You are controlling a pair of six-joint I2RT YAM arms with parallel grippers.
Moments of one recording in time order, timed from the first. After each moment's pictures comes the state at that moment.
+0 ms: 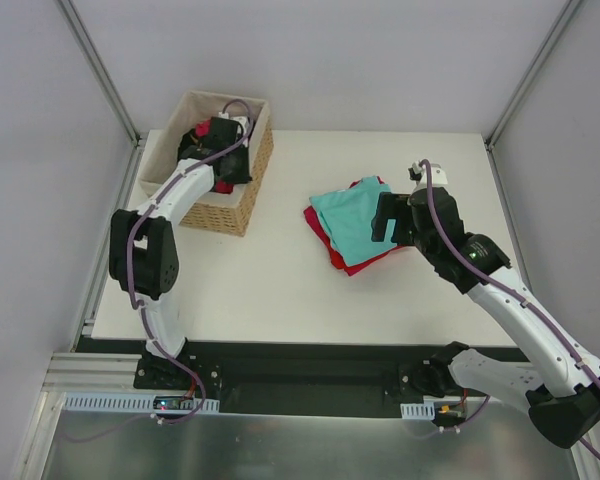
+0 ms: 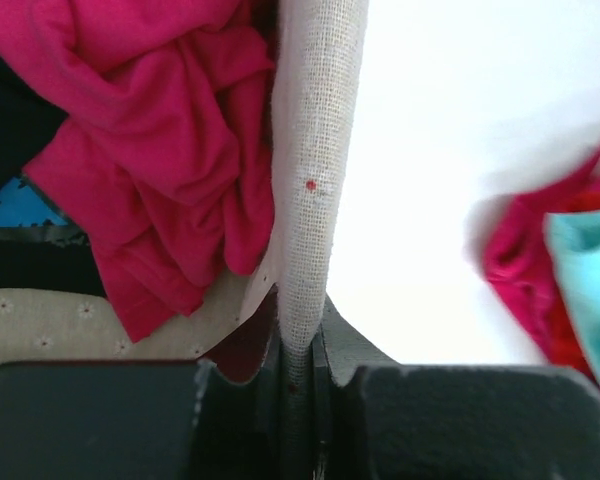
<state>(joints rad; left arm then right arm) -0.28 1.88 1.59 -0.55 0.02 -0.25 0.61 1.01 1.08 -0.66 0.33 0.40</state>
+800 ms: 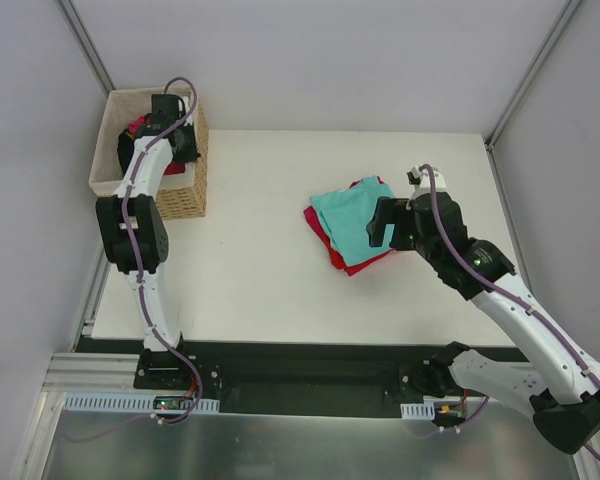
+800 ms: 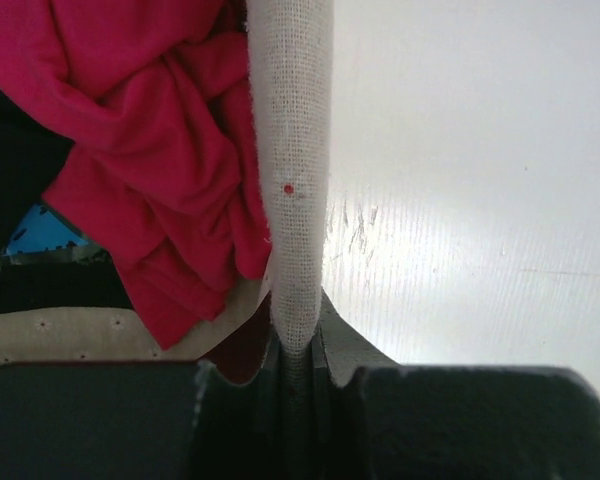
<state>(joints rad) 0.05 2.09 1.91 -0.65 0.05 -0.11 0.62 0.97 1.07 -0.65 0.26 0.40</state>
